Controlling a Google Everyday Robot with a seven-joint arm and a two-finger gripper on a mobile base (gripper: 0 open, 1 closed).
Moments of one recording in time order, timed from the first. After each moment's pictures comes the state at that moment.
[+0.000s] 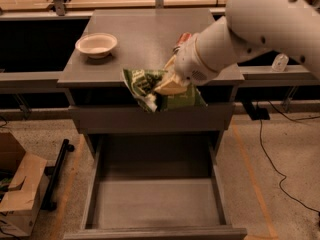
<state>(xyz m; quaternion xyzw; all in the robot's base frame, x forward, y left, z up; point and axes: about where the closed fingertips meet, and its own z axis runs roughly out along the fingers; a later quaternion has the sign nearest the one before) 0.553 -0.013 0.908 -0.63 0.68 0.11 0.35</state>
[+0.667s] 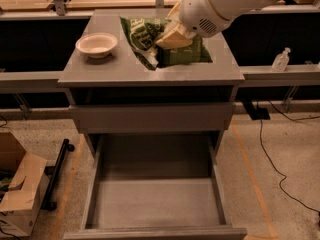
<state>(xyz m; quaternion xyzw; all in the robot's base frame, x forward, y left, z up) 0.576 -0.014 1.019 -0.64 0.64 0.04 0.42</state>
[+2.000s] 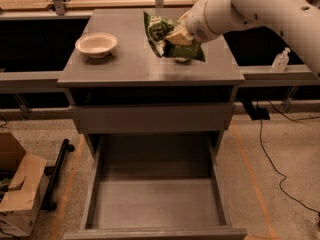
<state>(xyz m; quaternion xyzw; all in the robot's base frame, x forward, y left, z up) 0.713 -0.051 0.966 -0.54 0.69 0.04 0.48</state>
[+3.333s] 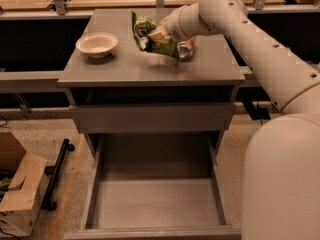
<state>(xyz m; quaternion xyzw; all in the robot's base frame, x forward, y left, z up) 0.828 -0.001 0.920 -0.51 0.69 0.09 0.51</state>
